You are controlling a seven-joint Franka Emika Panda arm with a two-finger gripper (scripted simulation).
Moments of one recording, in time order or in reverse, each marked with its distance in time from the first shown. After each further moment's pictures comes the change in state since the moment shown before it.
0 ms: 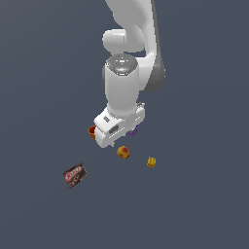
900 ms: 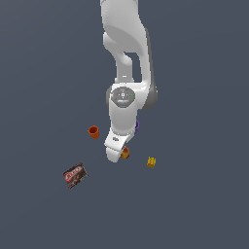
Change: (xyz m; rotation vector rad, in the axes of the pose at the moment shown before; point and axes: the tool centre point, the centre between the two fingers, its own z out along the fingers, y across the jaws) arm -0.005 -0.011 0.091 0.026 -0.006 -0.406
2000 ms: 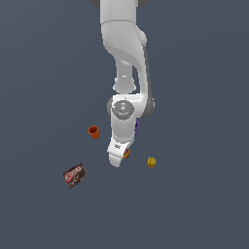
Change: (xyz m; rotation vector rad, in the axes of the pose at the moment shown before) arm -0.001 -0.004 0.052 0.004 0.001 -0.054
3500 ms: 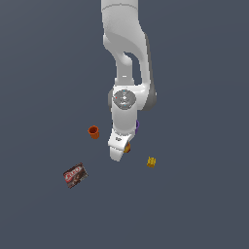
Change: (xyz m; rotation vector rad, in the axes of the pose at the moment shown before) arm -0.001 -0.013 -0.031 0.000 -0.001 -0.001
